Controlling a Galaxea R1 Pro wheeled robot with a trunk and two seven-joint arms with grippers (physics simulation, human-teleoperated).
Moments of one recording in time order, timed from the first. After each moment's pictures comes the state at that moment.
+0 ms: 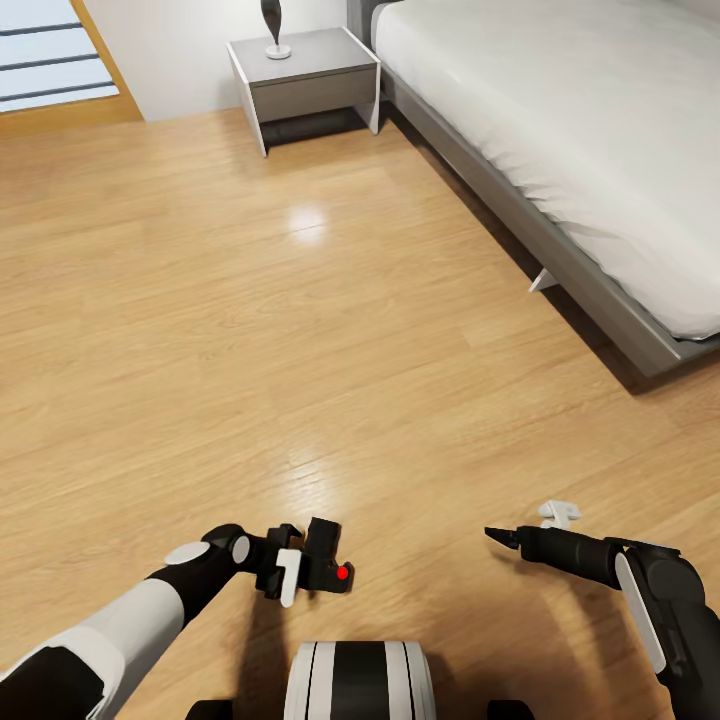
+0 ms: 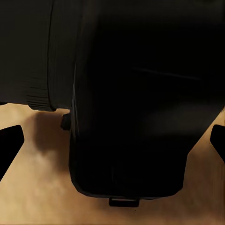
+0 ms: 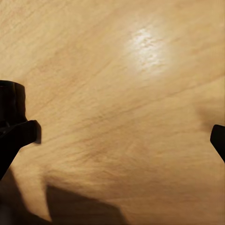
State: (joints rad) left arm -0.80 0.07 -0.54 -0.43 -0.90 -0.21 -0.62; right arm -0.36 -0.21 -0.25 -1.37 -0.04 0.90 0.74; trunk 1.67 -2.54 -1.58
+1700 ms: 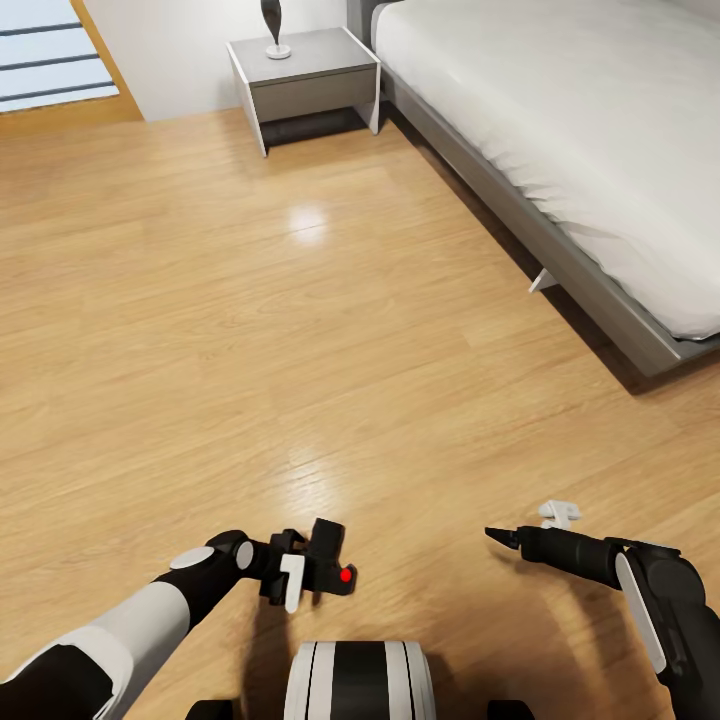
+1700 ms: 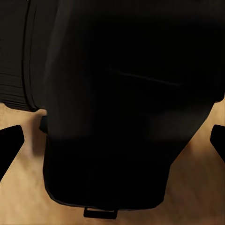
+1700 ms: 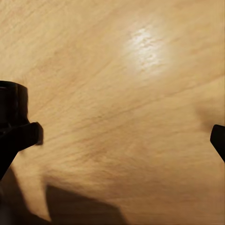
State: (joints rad) left arm -0.80 0.05 -0.54 -0.39 -0.89 -0.21 -0.59; right arm -0.36 -0.21 -0.25 -1.37 -0.04 0.90 0.74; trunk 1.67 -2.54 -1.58
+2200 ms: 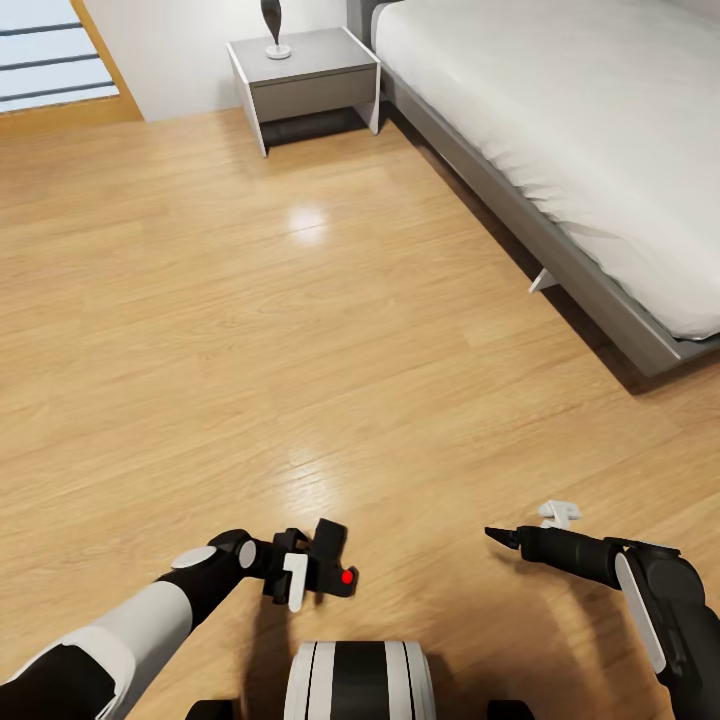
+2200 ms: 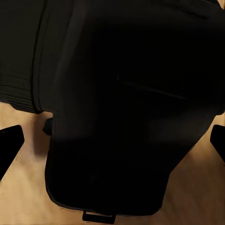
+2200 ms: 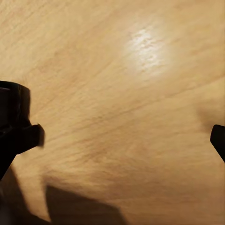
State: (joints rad) left arm -0.80 0.04 -0.54 -0.39 -0.88 -0.21 -0.59; right arm -0.36 -0.21 -0.25 -1.37 -0.04 0.90 0.74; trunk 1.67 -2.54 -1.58
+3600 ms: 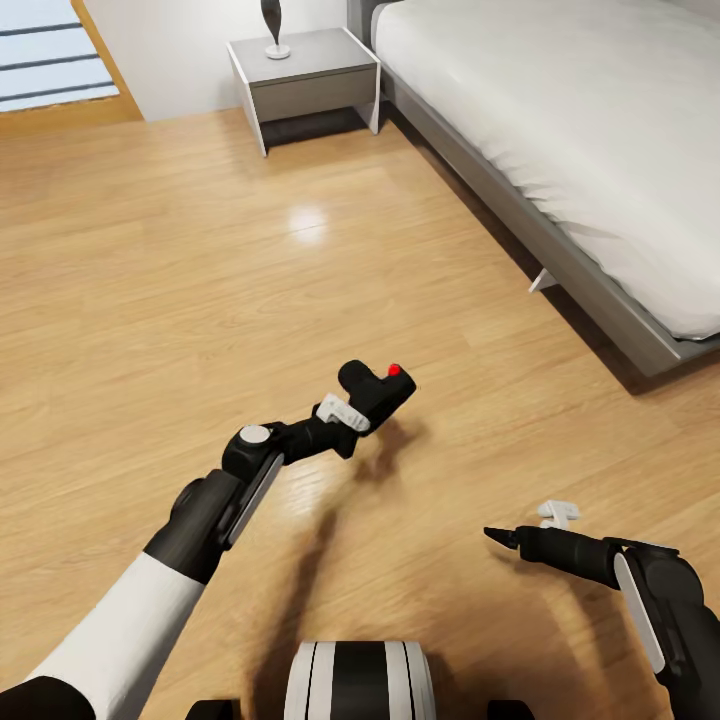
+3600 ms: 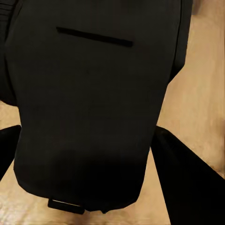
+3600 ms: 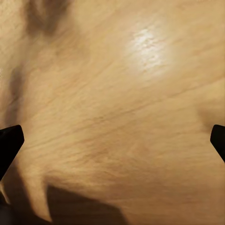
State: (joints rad) left arm -0.80 0.00 -0.40 -1.25 0.04 0.50 -0.49; right arm -0.36 -0.21 -0.25 -1.37 -0.05 0.90 0.74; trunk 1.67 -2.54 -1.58
